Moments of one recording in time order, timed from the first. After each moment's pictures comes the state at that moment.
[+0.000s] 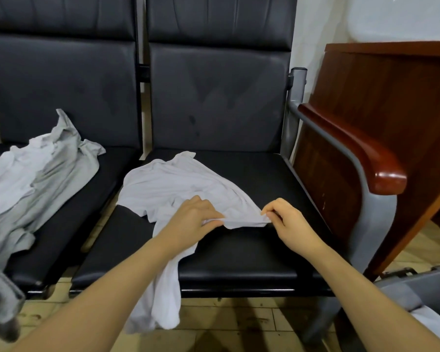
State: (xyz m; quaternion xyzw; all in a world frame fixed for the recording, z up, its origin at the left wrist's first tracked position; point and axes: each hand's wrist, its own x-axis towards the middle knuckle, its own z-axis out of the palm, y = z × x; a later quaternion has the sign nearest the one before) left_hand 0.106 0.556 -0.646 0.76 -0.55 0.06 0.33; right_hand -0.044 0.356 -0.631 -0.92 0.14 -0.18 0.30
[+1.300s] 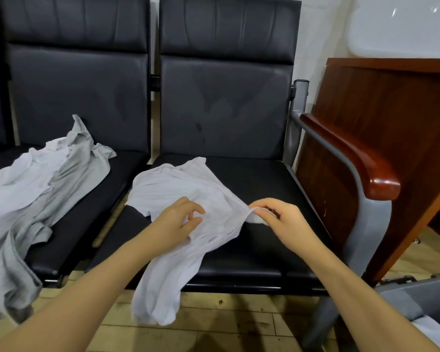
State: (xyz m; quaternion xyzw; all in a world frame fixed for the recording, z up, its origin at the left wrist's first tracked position) left_hand 0.094 0.606 -0.618 0.82 -0.45 -0.03 0.36; right_hand -0.054 0.389 -0.599 -0.89 0.06 -0.23 0.39
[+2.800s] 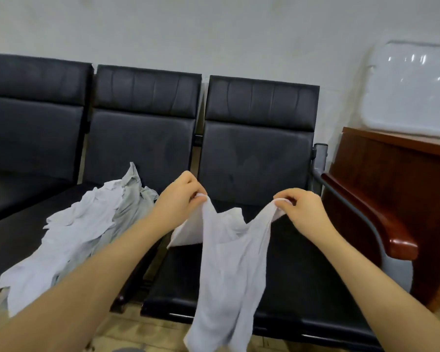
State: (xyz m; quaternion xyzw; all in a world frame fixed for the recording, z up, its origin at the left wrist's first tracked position) left_hand 0.126 0.683 -0.487 0.82 -0.43 0.22 0.31; right_hand -0.014 0.446 -0.472 -0.91 0.14 -0.31 0.24
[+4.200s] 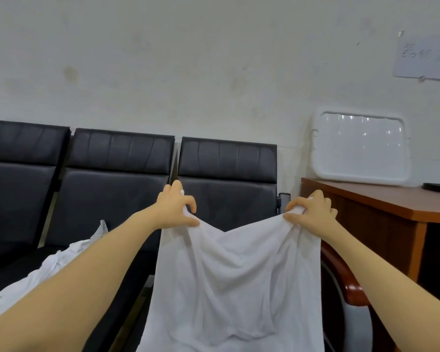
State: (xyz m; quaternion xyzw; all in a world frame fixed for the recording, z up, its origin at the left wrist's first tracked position) left_hand 0.144 0.634 -0.363 0.88 -0.42 0.17 0.14; right_hand -0.060 0.372 -0.358 -0.90 0.26 -0.32 0.12
